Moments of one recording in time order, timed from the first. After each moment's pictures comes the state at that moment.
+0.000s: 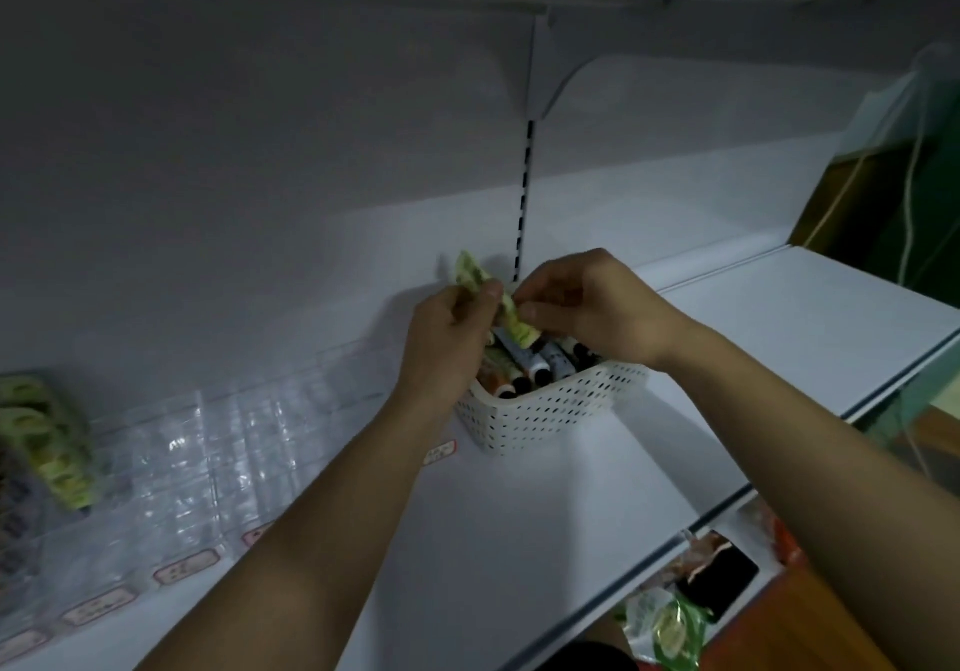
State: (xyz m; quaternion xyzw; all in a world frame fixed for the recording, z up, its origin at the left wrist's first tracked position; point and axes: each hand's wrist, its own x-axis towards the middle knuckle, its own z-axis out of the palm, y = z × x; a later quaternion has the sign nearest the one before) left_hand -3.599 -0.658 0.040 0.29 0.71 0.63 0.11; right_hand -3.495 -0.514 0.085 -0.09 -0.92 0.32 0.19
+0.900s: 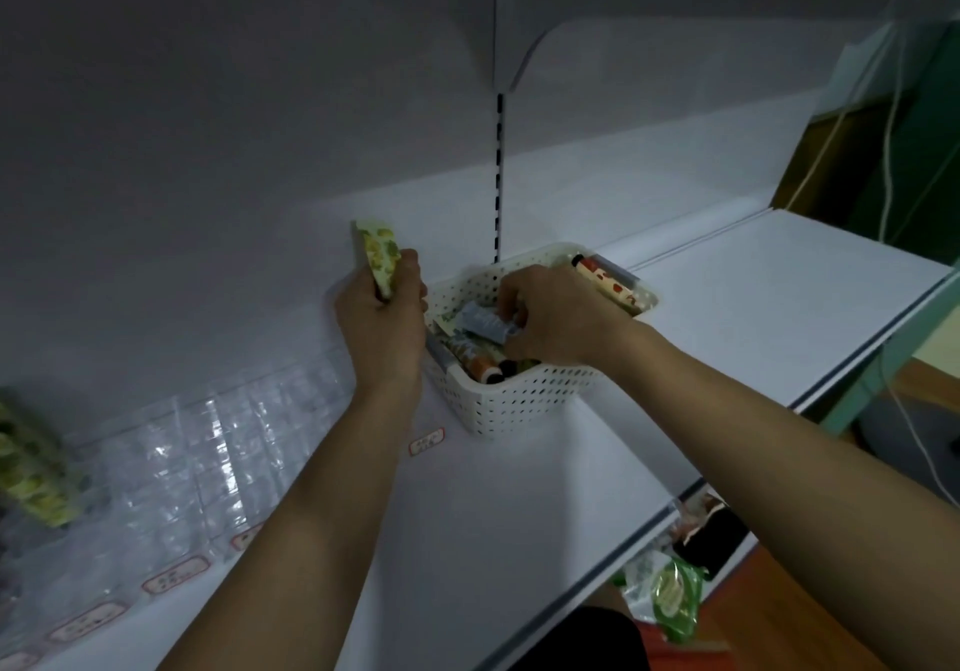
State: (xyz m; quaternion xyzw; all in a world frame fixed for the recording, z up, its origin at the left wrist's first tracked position) left_hand -3.623 -0.654 0.031 0.18 0.62 0.77 0.00; right_hand -3.509 -0.529 0.065 -0.19 -0.97 0.11 0.10
